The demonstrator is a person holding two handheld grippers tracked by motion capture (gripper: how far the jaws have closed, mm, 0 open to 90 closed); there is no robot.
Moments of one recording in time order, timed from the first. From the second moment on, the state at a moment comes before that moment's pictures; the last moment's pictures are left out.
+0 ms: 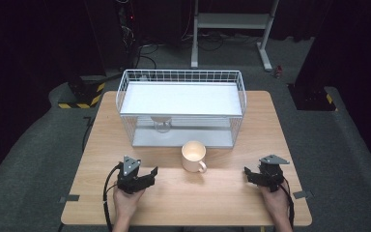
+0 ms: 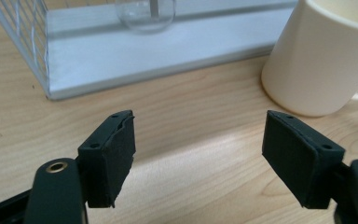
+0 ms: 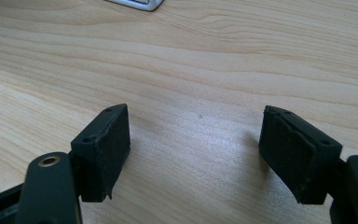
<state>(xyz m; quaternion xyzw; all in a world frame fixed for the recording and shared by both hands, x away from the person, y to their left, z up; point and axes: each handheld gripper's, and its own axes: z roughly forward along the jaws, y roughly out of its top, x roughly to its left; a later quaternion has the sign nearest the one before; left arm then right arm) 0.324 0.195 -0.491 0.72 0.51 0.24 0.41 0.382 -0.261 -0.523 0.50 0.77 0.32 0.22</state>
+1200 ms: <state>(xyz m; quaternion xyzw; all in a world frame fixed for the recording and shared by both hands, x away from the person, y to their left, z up) 0.332 0.191 -0.528 0.74 0.53 0.24 0.33 0.368 -0.251 -0.521 0.47 0.79 0.36 0.19</state>
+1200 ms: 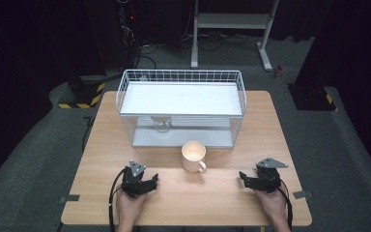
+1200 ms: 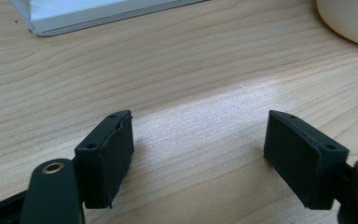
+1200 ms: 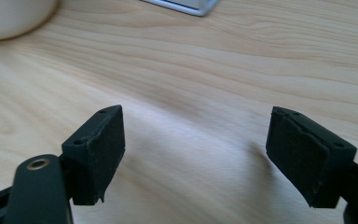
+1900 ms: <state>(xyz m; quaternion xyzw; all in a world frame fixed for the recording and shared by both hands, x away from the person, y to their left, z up) 0.332 0.191 -0.528 0.74 0.53 0.24 0.33 0.337 -0.189 -0.512 0.37 0.82 0.43 0.12</state>
